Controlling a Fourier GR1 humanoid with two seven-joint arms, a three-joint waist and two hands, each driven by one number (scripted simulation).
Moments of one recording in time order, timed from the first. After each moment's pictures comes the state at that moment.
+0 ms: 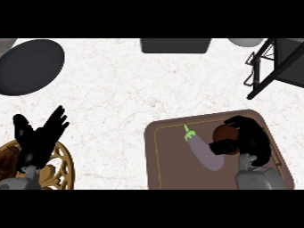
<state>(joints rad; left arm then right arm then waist) -0.04 0.30 -0.05 -1.35 0.27 0.09 0.24 -0.12 -0.03 0.11 -1.58 0.90 0.03 0.97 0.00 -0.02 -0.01</state>
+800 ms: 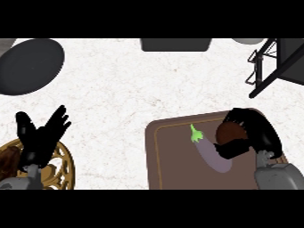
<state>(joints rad) -0.04 0.28 -0.04 -1.37 0.25 0.09 0.29 -0.14 -0.20 0.13 -1.57 0.71 0.15 0.57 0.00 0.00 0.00</state>
